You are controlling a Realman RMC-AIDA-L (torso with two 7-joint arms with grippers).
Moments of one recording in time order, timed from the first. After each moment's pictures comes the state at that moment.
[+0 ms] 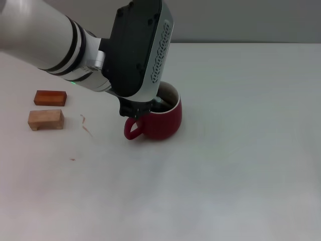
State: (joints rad) left arm -0.59 -2.08 1.61 1.57 2.52 1.42 -1.69; right arm 0.33 2.08 0.54 0.07 -1.67 -1.42 0.00
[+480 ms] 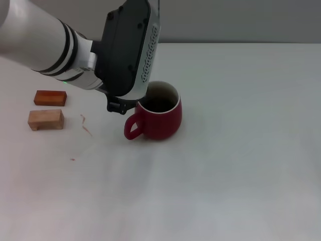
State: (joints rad) left arm -0.57 -2.07 1.61 1.54 2.60 1.38 -1.69; right arm 0.32 2.08 0.54 0.07 -1.67 -1.42 0.00
